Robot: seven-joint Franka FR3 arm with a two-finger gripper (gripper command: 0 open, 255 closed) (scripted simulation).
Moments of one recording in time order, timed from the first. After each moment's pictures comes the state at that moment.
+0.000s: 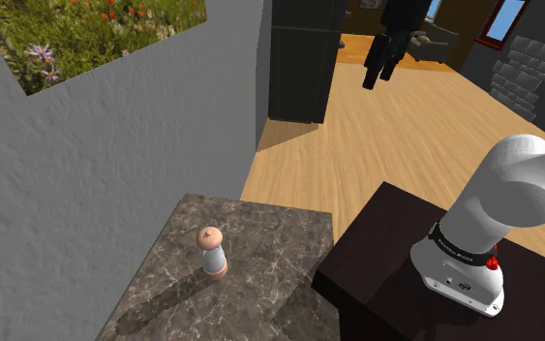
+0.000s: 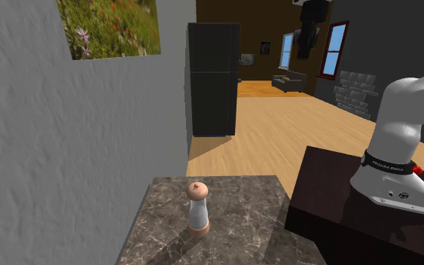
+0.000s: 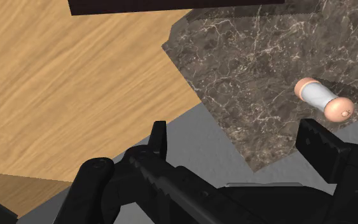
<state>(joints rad) -0.01 -0.82 0.06 -2.37 0.07 1.62 0.06</state>
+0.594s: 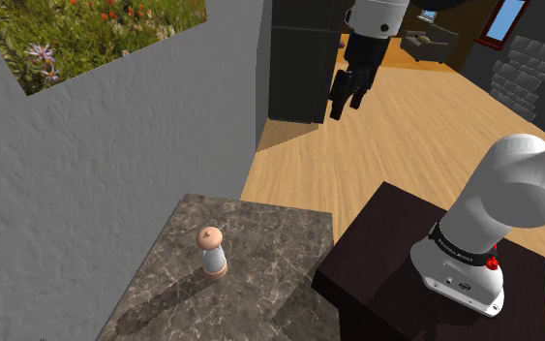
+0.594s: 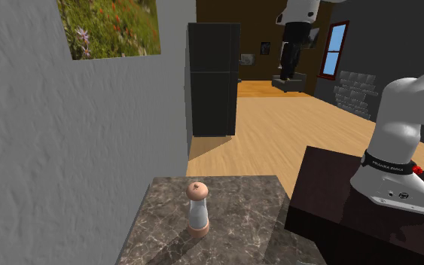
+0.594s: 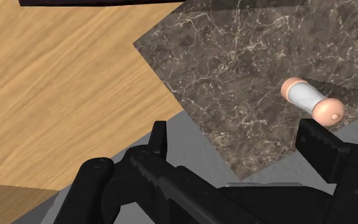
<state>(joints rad) 0.03 -0.71 0.17 -2.45 0.15 1.81 0.16</state>
